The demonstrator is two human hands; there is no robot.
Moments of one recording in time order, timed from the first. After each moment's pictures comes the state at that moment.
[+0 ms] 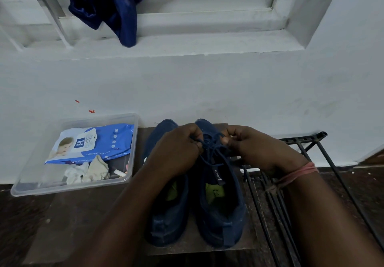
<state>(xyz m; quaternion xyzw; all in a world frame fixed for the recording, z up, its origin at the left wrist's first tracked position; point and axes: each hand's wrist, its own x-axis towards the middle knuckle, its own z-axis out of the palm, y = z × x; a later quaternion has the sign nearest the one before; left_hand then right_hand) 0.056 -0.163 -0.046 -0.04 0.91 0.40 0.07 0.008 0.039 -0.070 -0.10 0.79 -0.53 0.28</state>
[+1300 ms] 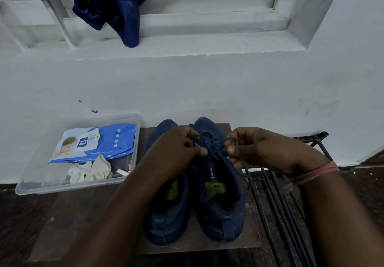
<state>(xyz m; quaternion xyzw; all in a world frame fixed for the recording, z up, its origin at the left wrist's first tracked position) 0.065 -0.173 -0.036 -0.05 0.90 0.42 0.11 0.016 0.058 -0.055 -0.09 0.72 -0.59 0.35</state>
